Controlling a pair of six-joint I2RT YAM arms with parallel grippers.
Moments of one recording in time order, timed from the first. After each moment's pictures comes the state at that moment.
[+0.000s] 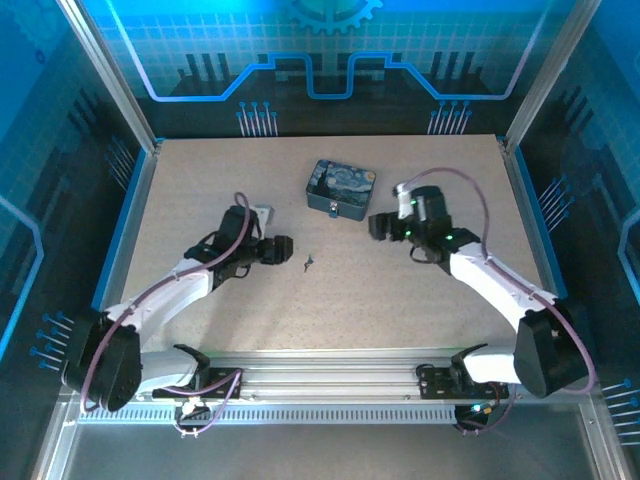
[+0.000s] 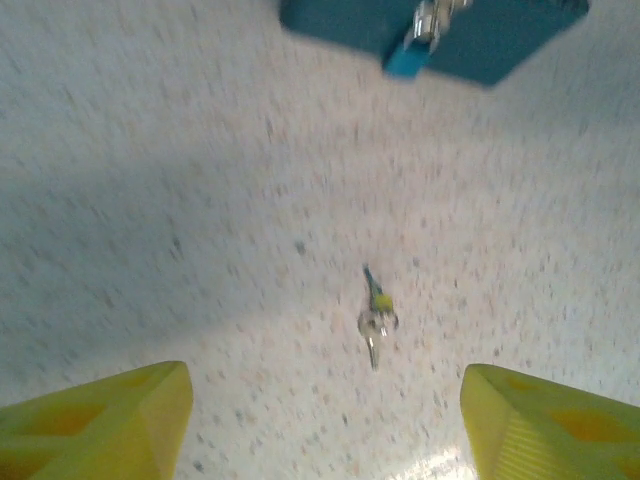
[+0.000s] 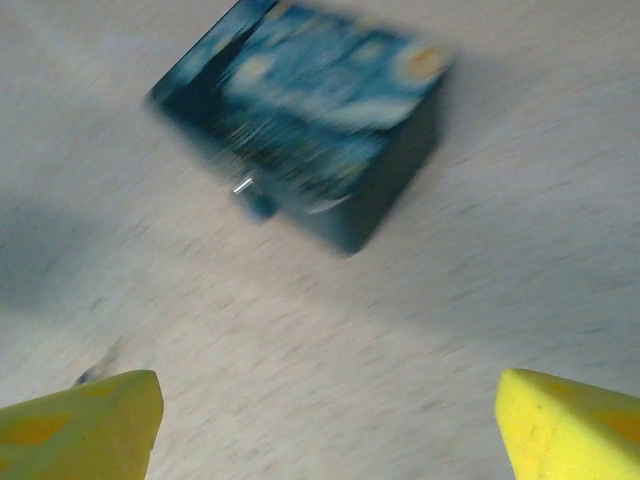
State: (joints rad) left arm -0.41 1.26 0.74 -0.29 0.10 -0.36; right arm 0.41 1.33 0.86 -0.23 -0.09 0.21
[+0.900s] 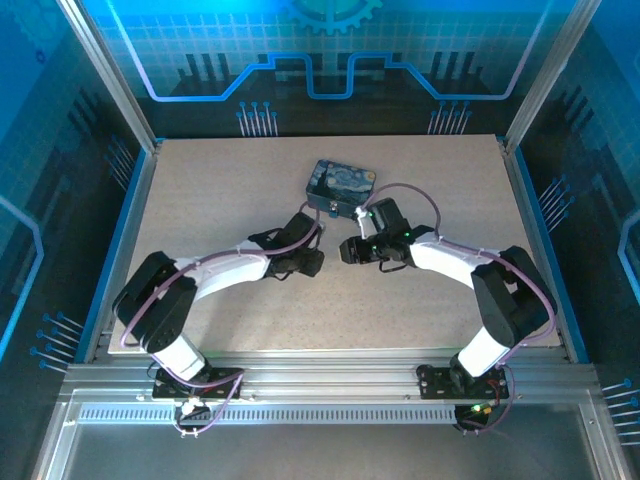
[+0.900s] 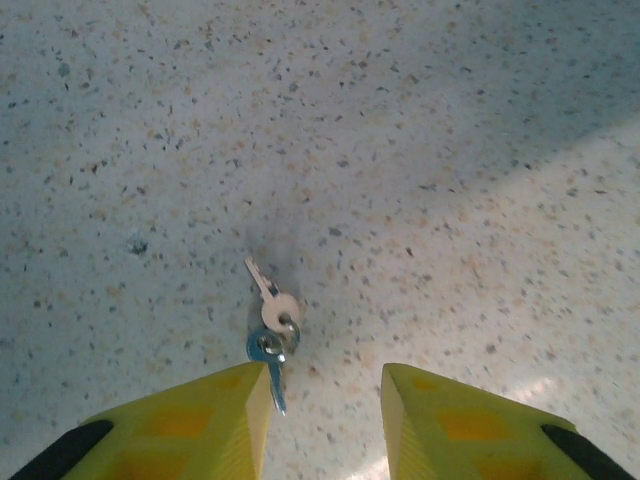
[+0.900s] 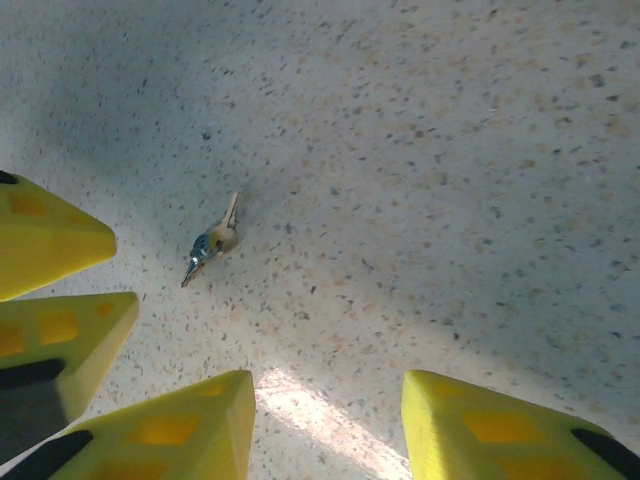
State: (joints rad) left arm -0.67 1.66 0.99 -0.35 -0.10 -0.32; right arm 0.50 1.62 0.91 -0.22 -0.33 0.35
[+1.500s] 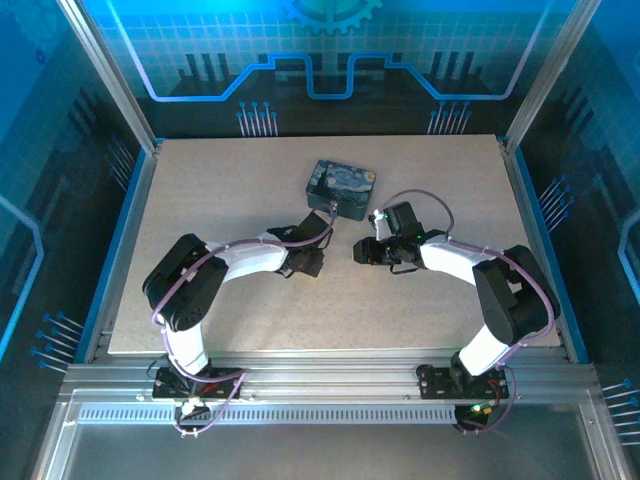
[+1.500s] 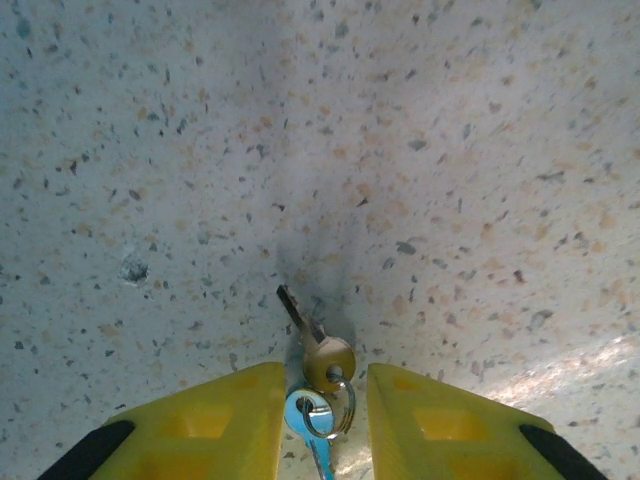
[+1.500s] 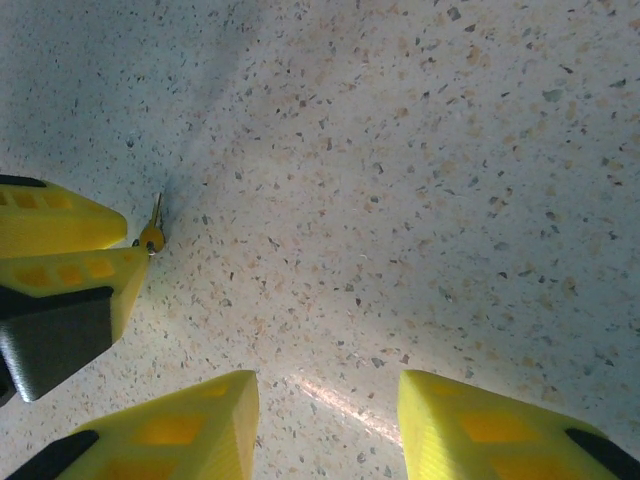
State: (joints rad) left arm -0.67 1.83 1.08 -0.42 -0.17 -0.27; right arm 0.42 1.62 0.84 -0.17 -0.38 0.40
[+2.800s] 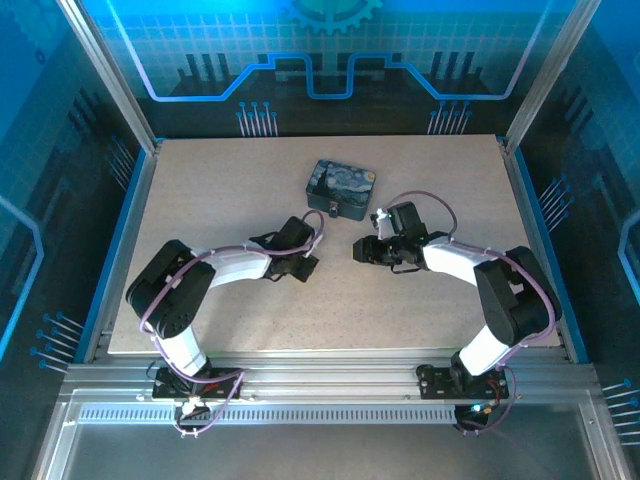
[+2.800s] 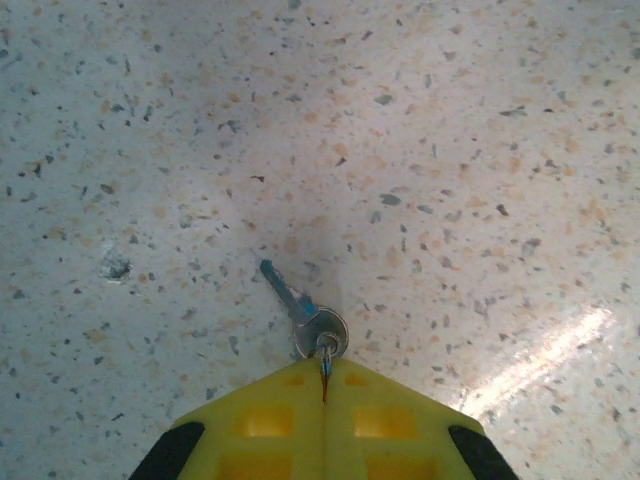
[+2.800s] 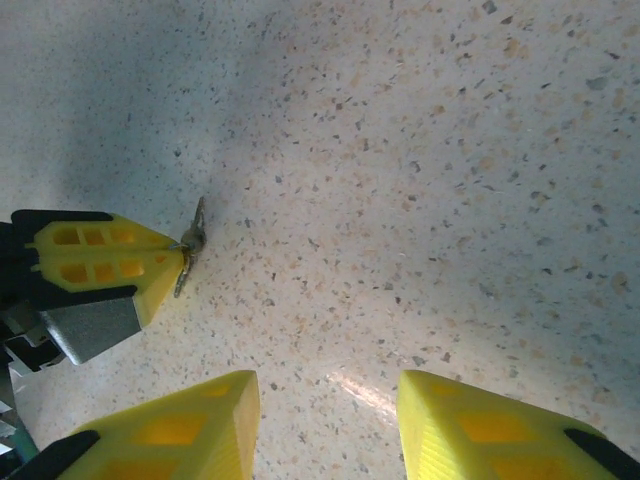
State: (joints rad) left arm -0.60 1.73 0.90 -0.21 0.00 -0.08; right arm 0.40 1.62 0.81 -0.11 -0.48 0.47
